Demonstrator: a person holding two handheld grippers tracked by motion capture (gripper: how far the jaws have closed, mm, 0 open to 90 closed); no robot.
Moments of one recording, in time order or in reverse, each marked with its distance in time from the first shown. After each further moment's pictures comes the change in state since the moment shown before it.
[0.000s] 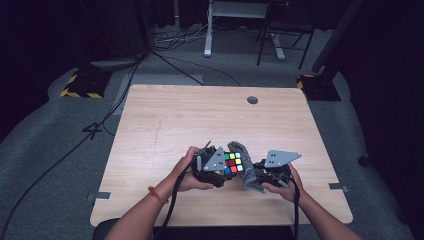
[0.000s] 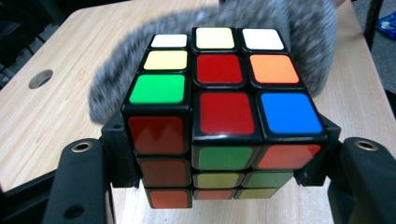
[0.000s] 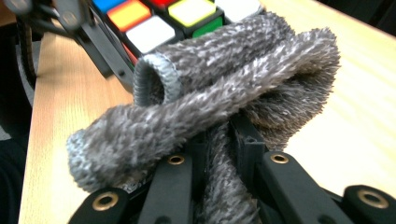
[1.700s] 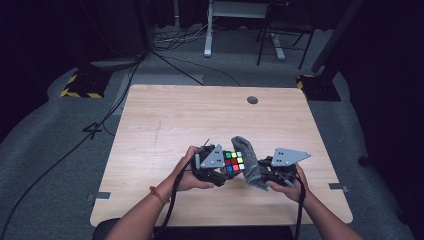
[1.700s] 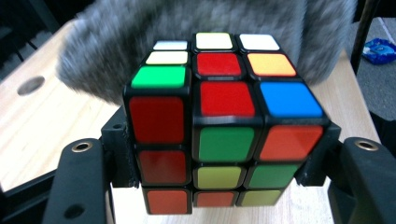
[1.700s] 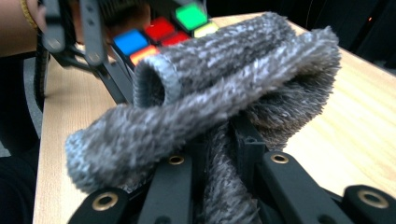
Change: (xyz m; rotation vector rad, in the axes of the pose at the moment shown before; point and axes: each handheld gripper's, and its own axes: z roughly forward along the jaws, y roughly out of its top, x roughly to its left) left arm 0.003 -0.001 -0.001 -0.078 -0.043 -0.051; right arm 0.004 0.013 -0.019 -0.059 -0.025 -0.013
